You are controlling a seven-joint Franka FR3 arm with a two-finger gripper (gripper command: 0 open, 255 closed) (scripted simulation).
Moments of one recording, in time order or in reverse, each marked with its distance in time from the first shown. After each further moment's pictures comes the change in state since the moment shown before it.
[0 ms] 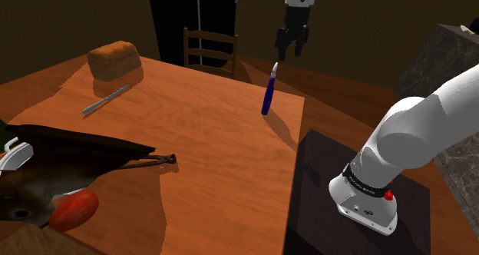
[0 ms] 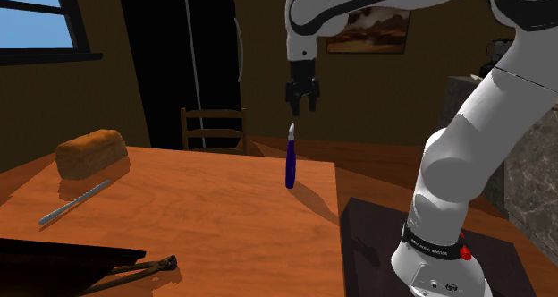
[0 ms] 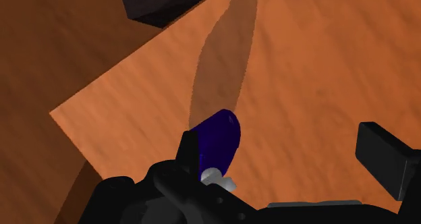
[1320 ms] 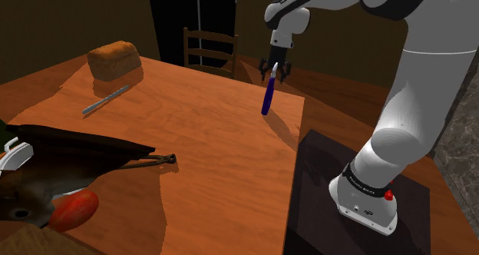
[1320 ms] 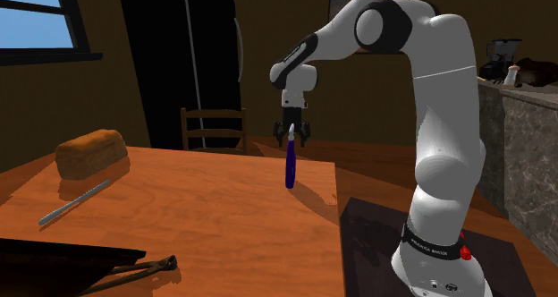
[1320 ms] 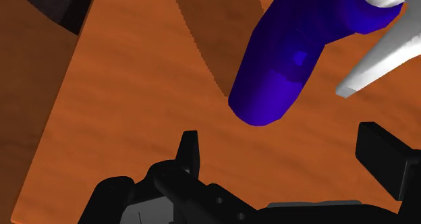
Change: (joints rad) arm -0.151 0.690 -0.149 0.308 0.325 0.171 0.166
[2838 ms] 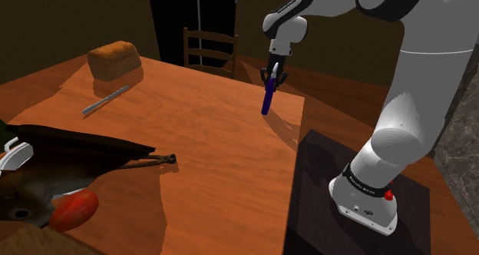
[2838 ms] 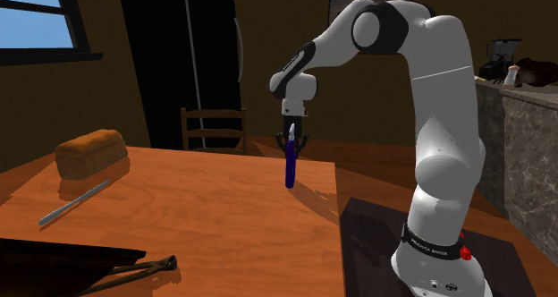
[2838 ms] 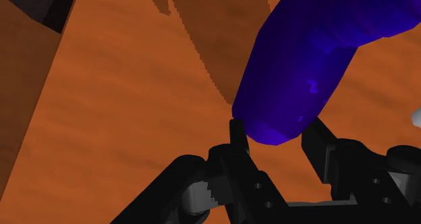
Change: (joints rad) arm 0.005 0.024 0.007 -0.057 0.021 0.080 -0.011
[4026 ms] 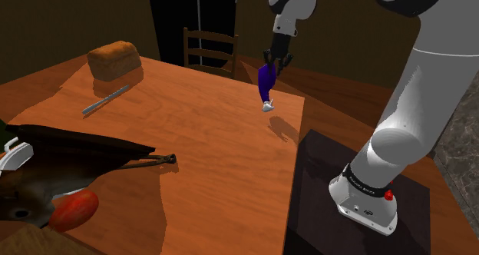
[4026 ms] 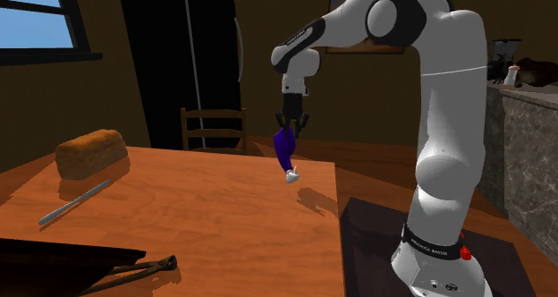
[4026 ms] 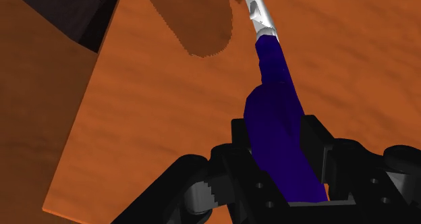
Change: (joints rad) arm 0.005 -0.108 -0.013 0.093 -0.048 -0.190 0.060
